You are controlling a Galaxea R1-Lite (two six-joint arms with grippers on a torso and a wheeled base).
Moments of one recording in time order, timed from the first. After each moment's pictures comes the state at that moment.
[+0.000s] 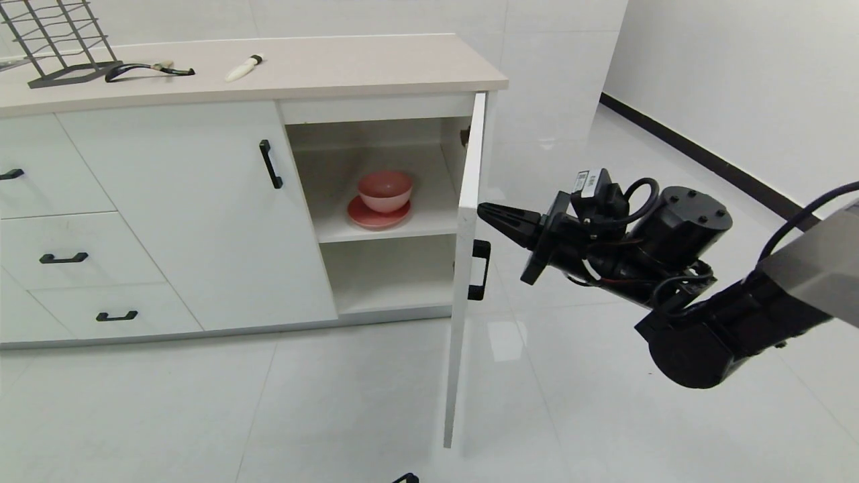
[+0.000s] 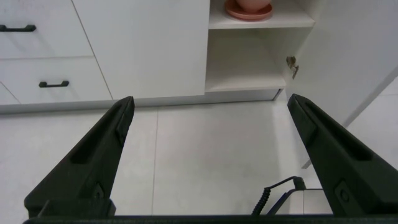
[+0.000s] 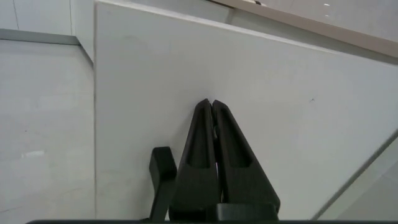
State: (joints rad) left arm 0.00 0.00 0.00 0.01 -0.01 -0.01; right arm 0.48 2.10 -0.87 -1.49 0.66 -0.21
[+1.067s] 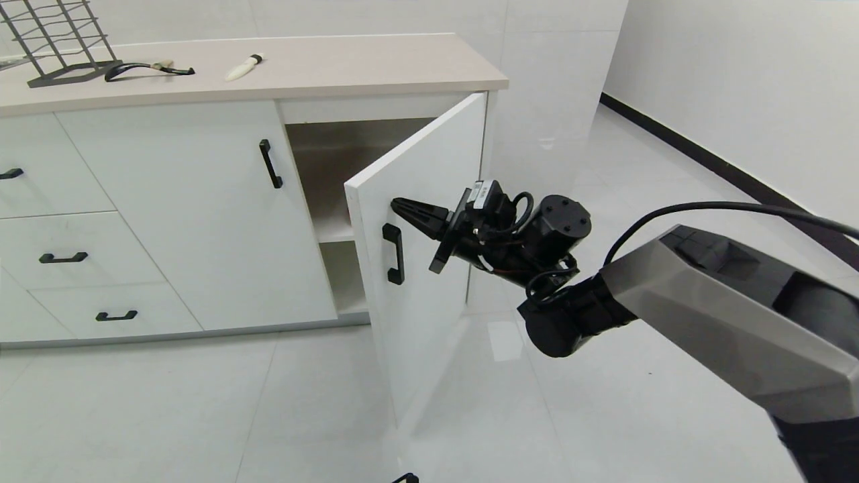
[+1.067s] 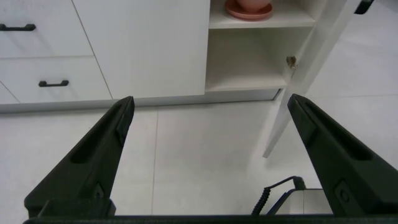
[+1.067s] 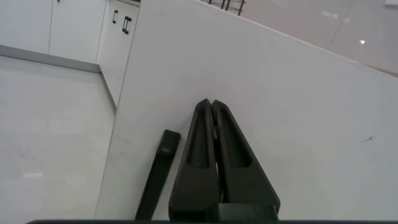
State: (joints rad) left arm 0.00 0.00 0.00 0.01 -0.01 -0.01; right arm 0.63 2.44 -1.40 -1.49 0.65 -0.21
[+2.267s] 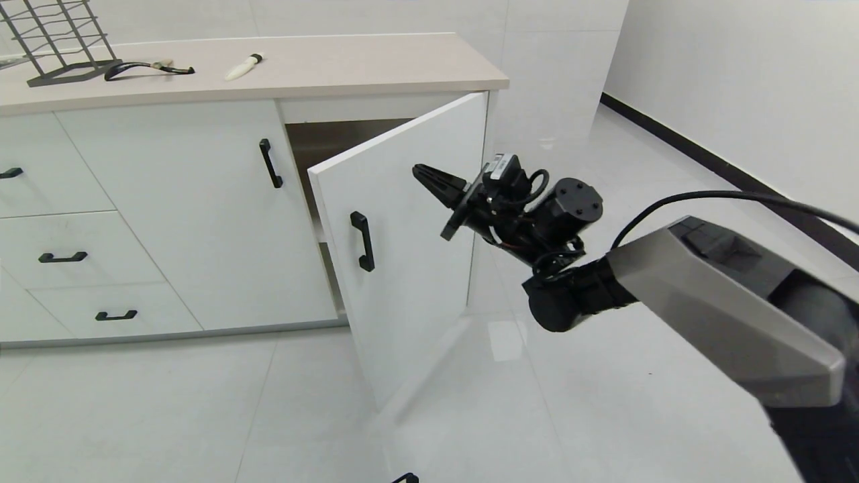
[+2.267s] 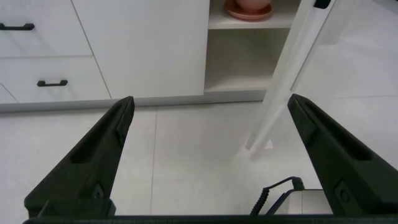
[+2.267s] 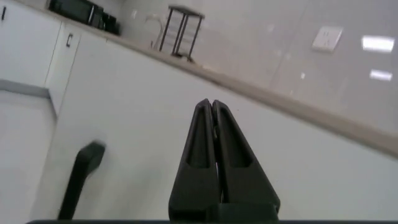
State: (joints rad) left arm 0.00 0.00 0.00 0.00 -0.01 -0.02; right arm 0.57 2.45 -1.48 -1.49 0.58 -0.19
